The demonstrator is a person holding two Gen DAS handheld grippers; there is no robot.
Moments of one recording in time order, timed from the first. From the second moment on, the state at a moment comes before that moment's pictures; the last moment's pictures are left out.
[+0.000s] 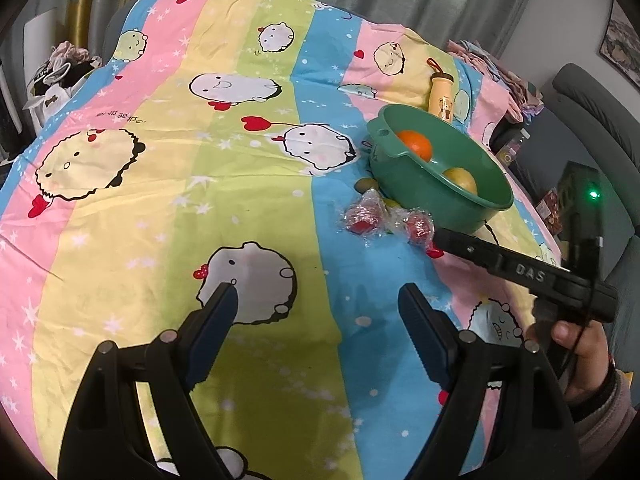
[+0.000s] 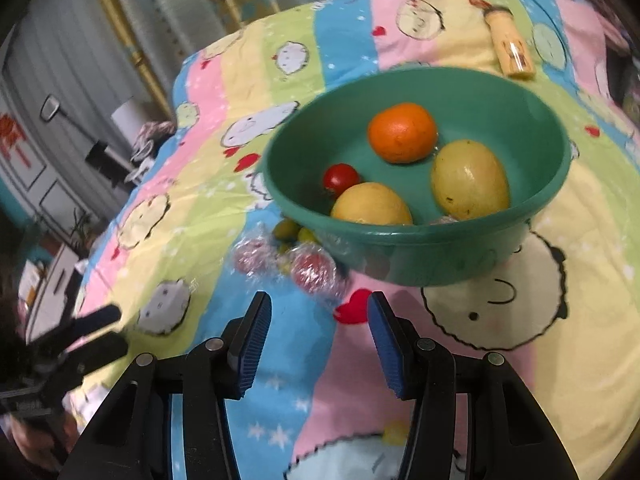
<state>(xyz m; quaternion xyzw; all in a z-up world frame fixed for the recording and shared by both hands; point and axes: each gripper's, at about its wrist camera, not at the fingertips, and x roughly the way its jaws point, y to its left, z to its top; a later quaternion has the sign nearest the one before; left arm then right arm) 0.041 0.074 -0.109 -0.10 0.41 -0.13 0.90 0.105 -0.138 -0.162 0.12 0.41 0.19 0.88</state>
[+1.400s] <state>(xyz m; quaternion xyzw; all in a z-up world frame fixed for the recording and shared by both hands) 0.127 0.007 -0.131 -0.02 0.43 -0.19 0.88 0.075 -0.204 -0.176 0.24 0.40 0.28 0.84</state>
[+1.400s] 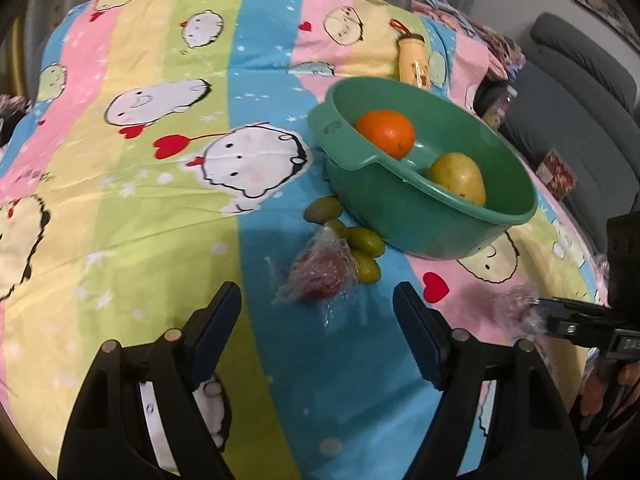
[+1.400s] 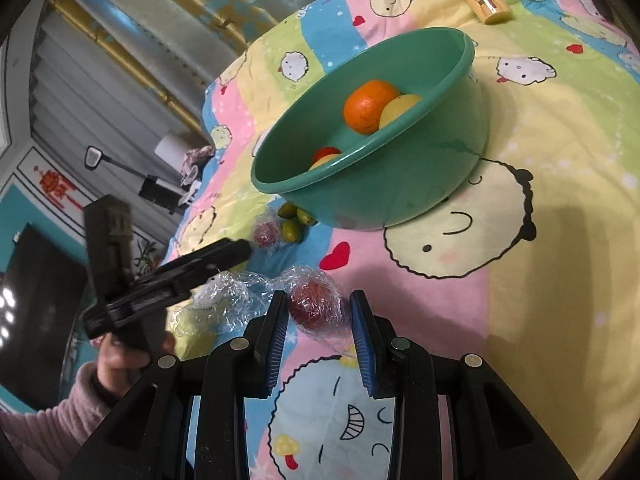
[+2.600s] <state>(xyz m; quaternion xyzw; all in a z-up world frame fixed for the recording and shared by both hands) 0.086 0.020 -0.099 -0.08 0.42 -0.20 0.88 0.067 -0.206 -0.170 0.25 0.39 0.30 0.83</state>
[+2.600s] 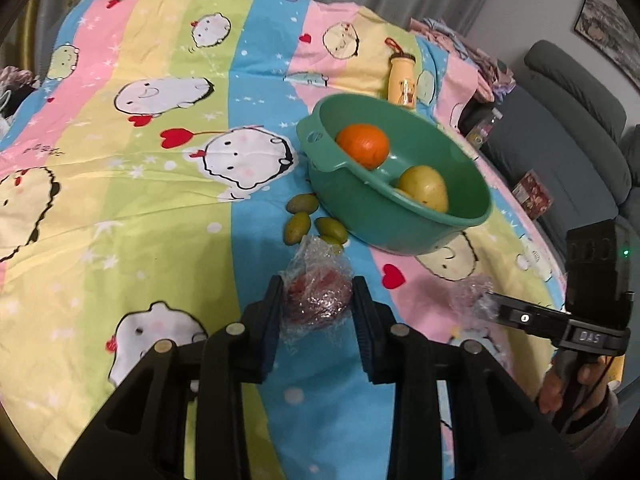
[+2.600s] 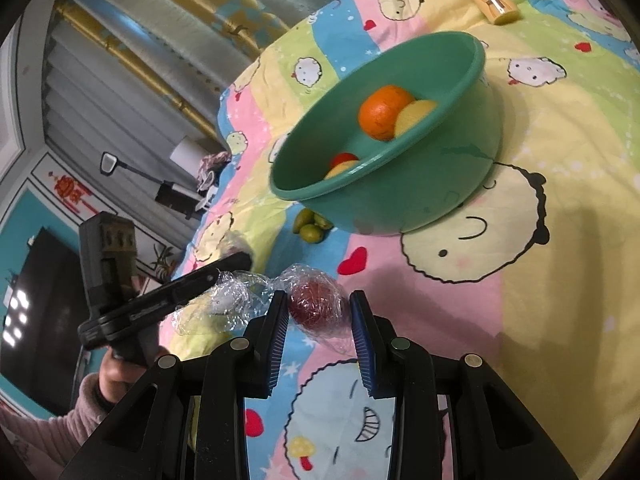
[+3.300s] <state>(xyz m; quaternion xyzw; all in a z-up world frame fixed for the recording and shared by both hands) 0.062 0.003 -0.054 -0.08 0.39 -0.20 0.90 0.046 -0.229 -0.123 0.25 0.32 0.30 0.86</state>
